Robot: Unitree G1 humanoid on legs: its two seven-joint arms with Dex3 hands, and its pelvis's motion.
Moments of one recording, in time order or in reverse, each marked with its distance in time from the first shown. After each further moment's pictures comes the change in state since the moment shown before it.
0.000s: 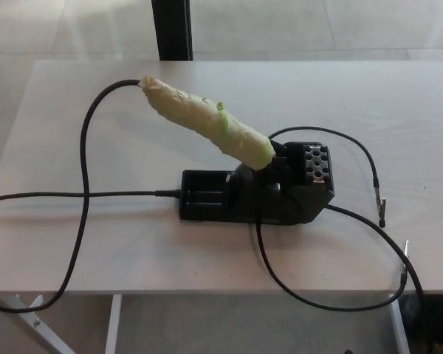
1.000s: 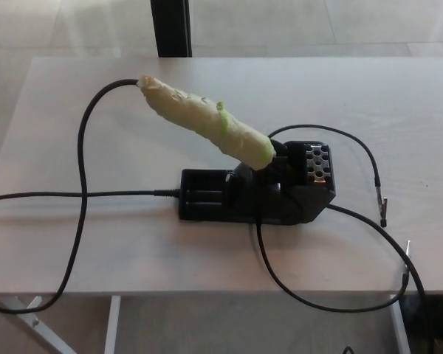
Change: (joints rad) left_arm -0.892 0.116 -0.183 -0.740 0.135 0.129 0.145; right_arm -0.016 0.000 0.006 0.037 0.021 -0.017 0.029
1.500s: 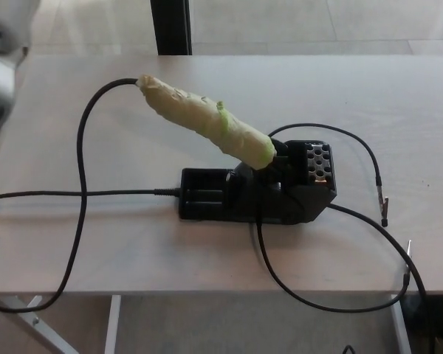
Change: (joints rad) left_arm -0.268 -0.129 -0.461 -0.103 0.201 -0.003 -0.048; right_arm -0.012 0.000 0.000 0.001 0.000 0.000 0.001
